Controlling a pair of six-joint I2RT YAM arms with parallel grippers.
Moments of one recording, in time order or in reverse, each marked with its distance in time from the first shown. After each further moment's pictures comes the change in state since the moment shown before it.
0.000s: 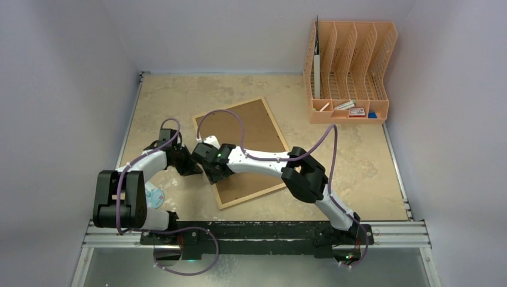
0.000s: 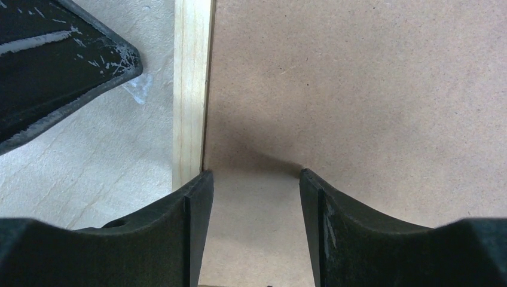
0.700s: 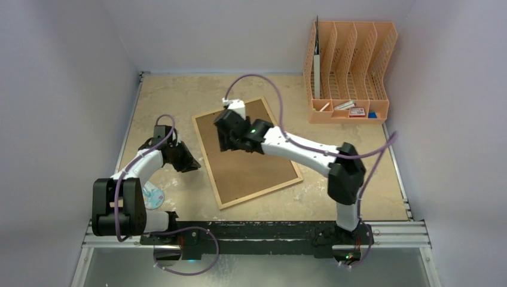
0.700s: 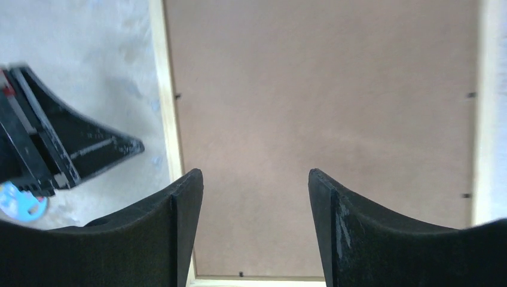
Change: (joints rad) left arm 0.037 -0.060 0.044 -0.068 0.022 0.020; right arm -0.129 -0.341 -0.097 0.083 0.114 0.042
